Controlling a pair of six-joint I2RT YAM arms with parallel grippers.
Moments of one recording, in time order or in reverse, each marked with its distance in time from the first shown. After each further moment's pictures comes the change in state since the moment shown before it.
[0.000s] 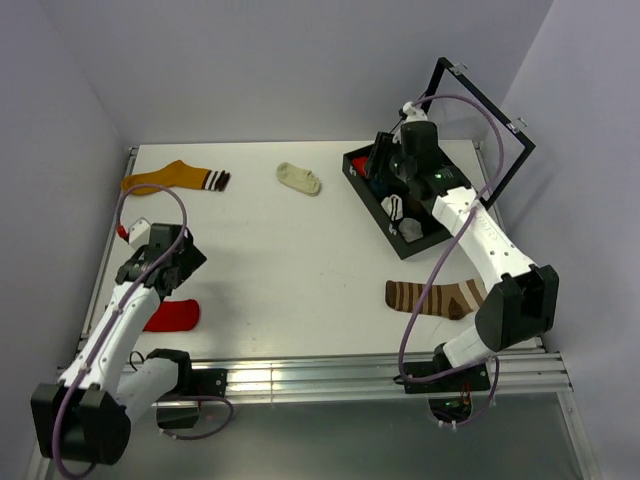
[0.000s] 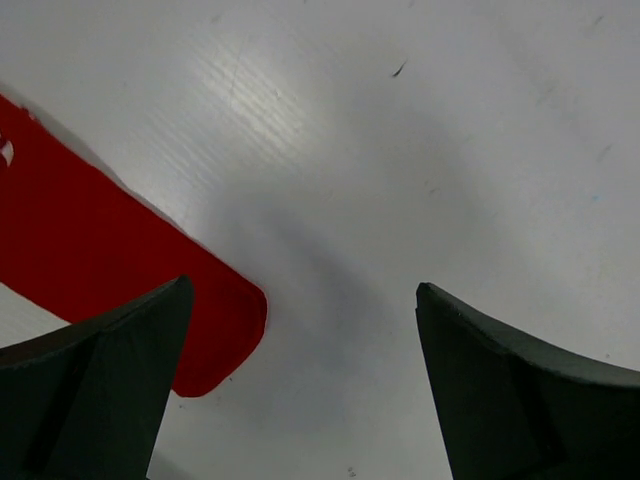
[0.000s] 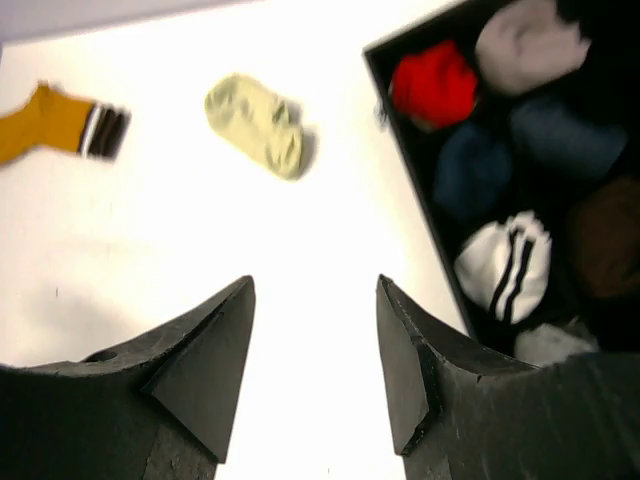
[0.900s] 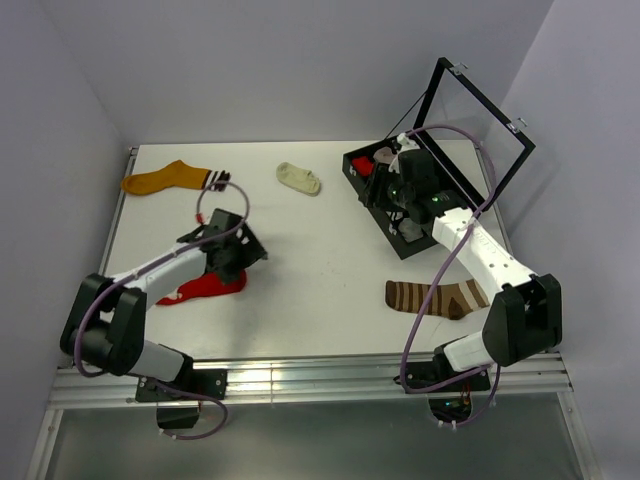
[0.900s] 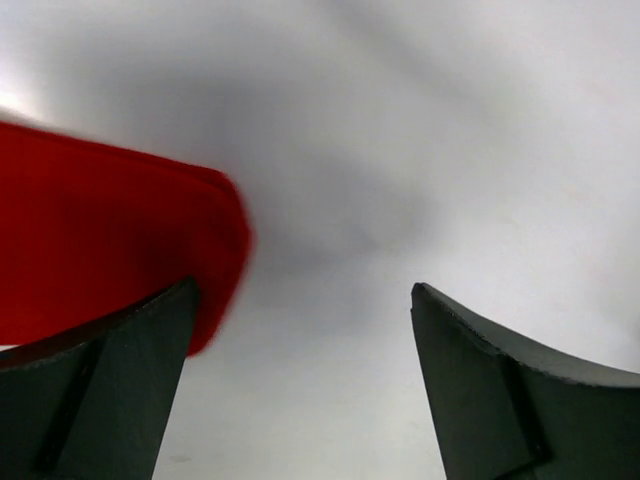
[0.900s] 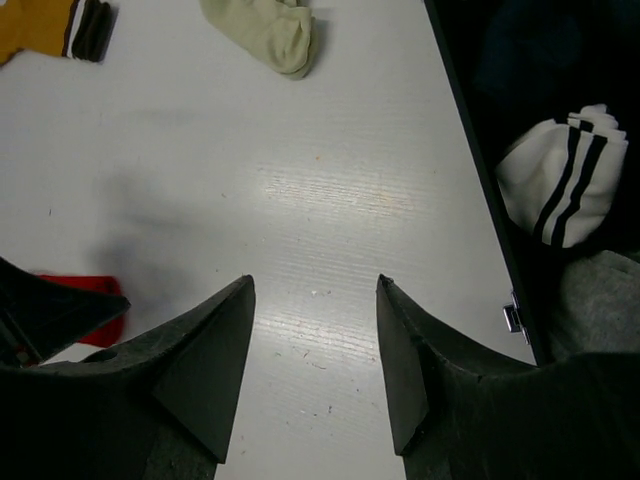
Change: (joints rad) left arm -0.204 0.479 0.011 0.309 0.354 -0.174; right arm 0.027 -0.110 -0.293 0.077 -0.115 0.039
